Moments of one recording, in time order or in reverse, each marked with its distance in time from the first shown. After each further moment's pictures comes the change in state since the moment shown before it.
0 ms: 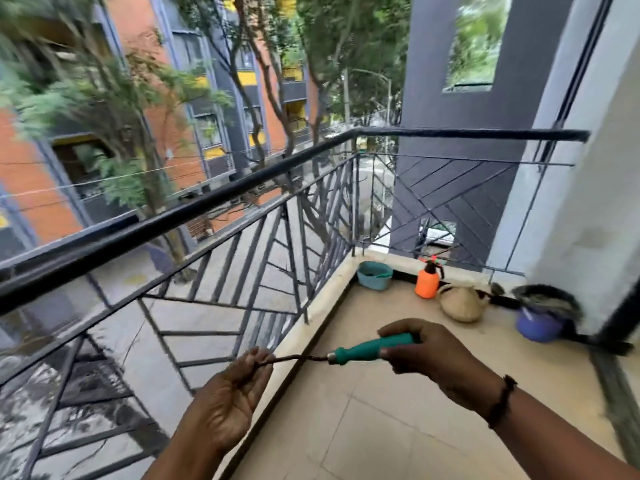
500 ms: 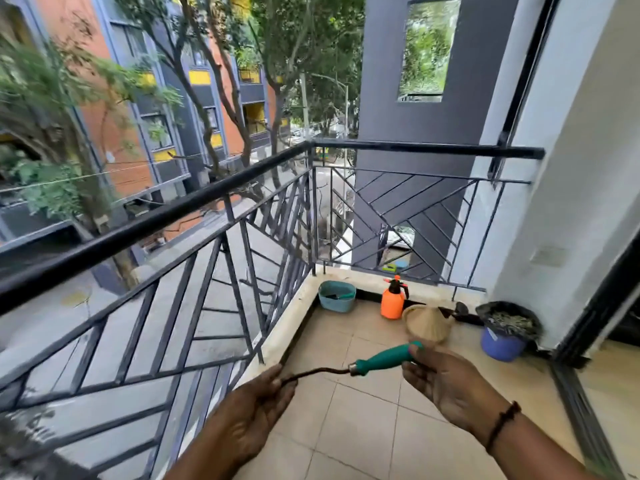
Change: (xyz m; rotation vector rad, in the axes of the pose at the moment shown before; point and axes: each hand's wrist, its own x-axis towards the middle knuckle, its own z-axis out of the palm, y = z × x) left_hand 0.181 -0.039 0.158 0.163 -0.076 -0.229; right_hand 0.156 0.013 -0.134 0.714 0.404 0.219
